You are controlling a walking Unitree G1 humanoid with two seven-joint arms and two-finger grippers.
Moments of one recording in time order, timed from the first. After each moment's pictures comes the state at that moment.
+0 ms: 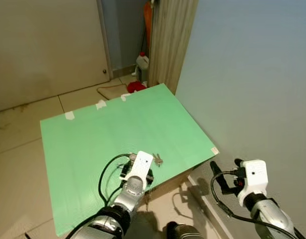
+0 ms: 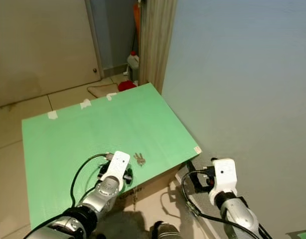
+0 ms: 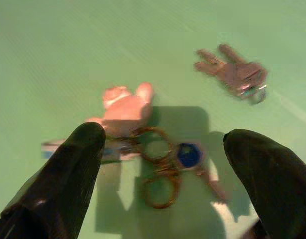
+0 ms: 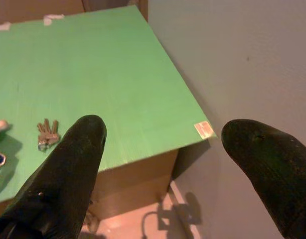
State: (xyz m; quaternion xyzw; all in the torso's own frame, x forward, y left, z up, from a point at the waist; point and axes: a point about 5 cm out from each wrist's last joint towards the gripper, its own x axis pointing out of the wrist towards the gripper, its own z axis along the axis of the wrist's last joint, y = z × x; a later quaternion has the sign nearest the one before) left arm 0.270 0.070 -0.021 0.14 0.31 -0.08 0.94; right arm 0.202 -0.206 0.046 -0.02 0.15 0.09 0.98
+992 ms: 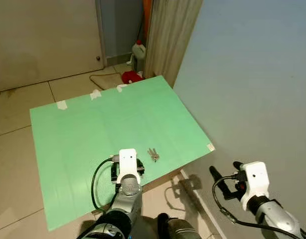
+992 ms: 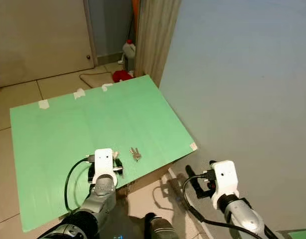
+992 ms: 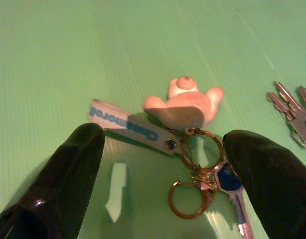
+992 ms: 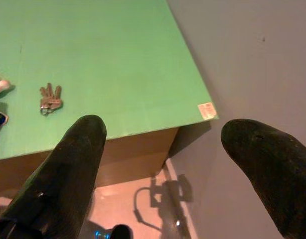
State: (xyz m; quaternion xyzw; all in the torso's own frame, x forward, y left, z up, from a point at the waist) left arm 0.269 0.086 -0.014 0.02 0.26 0.10 0.96; right arm 0.196 -0.209 0.046 -0.03 0.17 0.13 0.98
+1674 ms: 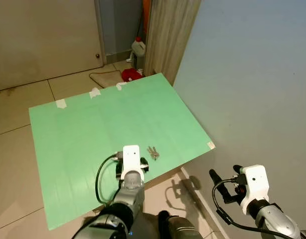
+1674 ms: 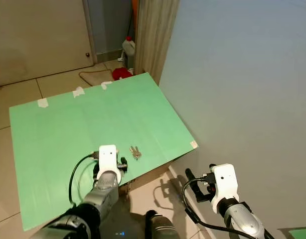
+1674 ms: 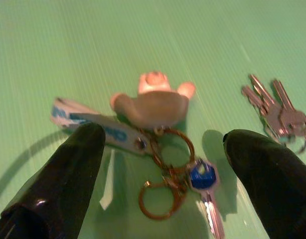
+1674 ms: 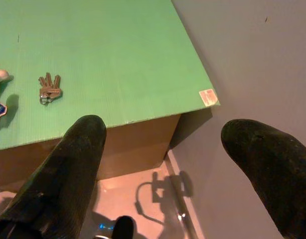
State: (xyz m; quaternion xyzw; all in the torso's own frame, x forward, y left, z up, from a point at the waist) left arm 0.281 0.080 -0.009 0.00 0.28 0.07 0.96; right arm 0.189 -0.208 0.043 -0.03 0.18 0.12 0.98
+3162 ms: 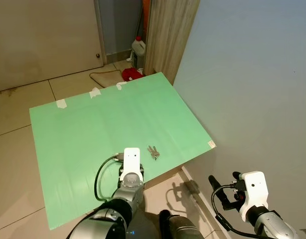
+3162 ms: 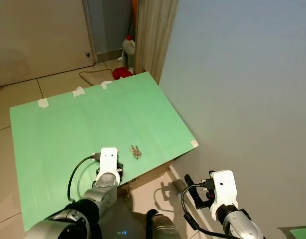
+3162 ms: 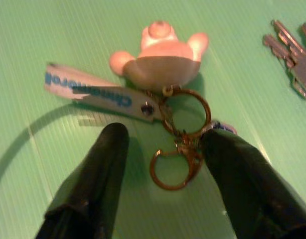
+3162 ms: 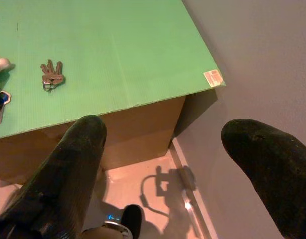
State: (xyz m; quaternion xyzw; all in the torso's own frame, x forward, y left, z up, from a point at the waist) left arm 0.280 0.083 -0.016 0.04 0.34 0.06 0.94; right arm 0.178 -0.205 0.037 -0.02 0.20 0.11 0.97
